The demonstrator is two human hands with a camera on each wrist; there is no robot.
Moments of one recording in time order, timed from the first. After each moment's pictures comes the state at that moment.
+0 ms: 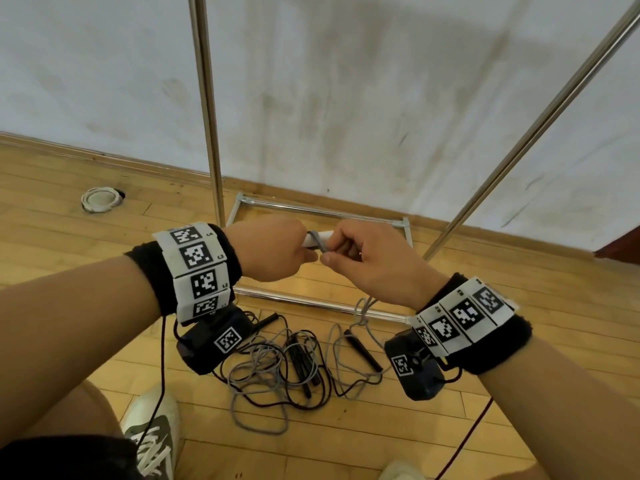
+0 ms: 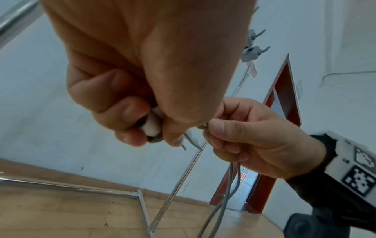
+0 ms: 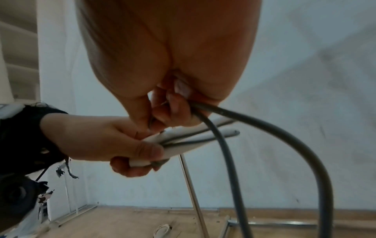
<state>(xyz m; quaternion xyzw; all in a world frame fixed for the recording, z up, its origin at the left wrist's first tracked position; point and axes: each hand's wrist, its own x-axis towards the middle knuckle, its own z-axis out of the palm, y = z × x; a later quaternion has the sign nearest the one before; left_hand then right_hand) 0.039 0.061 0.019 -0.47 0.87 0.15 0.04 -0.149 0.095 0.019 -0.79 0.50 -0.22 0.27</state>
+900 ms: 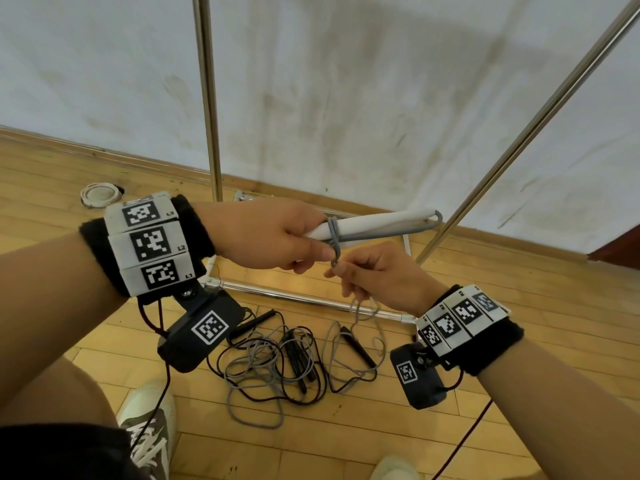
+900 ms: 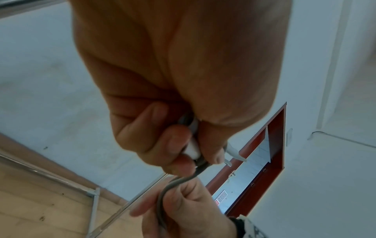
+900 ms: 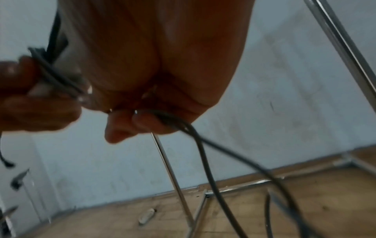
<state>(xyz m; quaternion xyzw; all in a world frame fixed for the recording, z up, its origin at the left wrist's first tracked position) 0.052 0.081 0.058 -0.34 0.86 0.36 -0.07 -0.174 0.108 -0.002 -0.73 0.46 -0.25 0.45</state>
